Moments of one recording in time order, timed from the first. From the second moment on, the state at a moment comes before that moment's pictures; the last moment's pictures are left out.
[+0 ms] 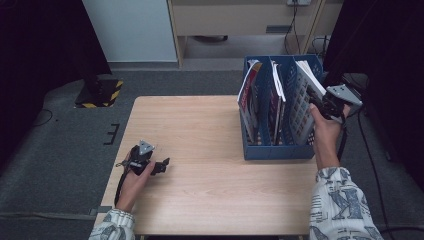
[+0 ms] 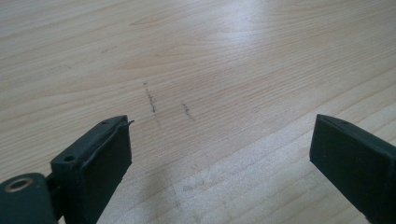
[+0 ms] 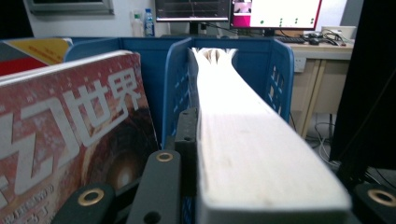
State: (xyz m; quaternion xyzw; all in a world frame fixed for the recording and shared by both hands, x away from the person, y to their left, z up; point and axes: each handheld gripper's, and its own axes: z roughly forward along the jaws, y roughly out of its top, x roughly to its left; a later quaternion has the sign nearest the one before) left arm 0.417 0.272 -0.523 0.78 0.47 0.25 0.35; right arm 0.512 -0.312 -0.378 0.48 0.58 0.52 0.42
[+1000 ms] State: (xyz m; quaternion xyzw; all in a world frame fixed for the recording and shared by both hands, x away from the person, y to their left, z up) left arm 0.418 0.271 -0.524 0.77 0.46 0.25 0.35; right arm 0.519 -0.291 -0.389 0.46 0.58 0.50 0.45
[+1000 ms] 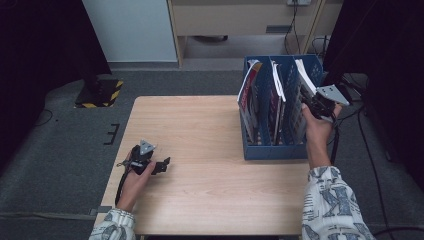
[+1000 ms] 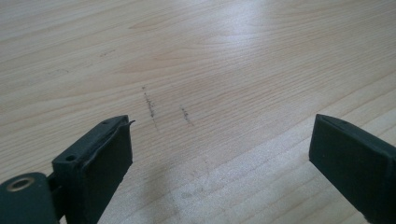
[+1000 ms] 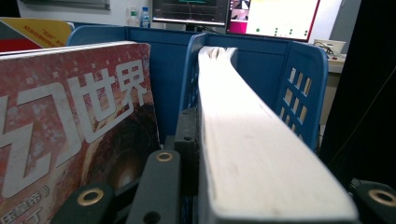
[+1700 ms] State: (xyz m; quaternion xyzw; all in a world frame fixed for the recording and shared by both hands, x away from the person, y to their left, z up) left arm 0.419 0.273 -0.525 0.79 0.46 0.24 0.34; right arm 0.512 -0.284 -0.381 0.47 0.60 0.49 0.43
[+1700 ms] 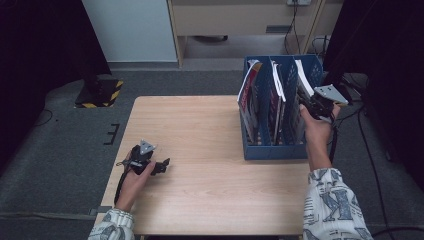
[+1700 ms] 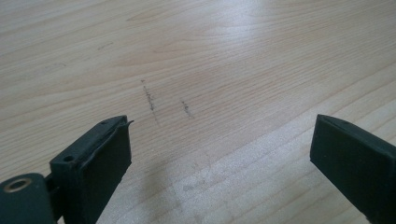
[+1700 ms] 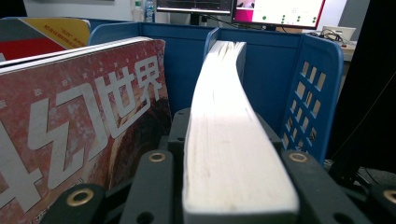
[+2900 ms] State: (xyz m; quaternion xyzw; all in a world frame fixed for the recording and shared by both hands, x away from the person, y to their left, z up) left arm 0.420 0.268 -0.532 0.80 0.46 0.23 0.32; right arm 0.505 -0.293 -0.384 0.48 0.61 0.49 0.40
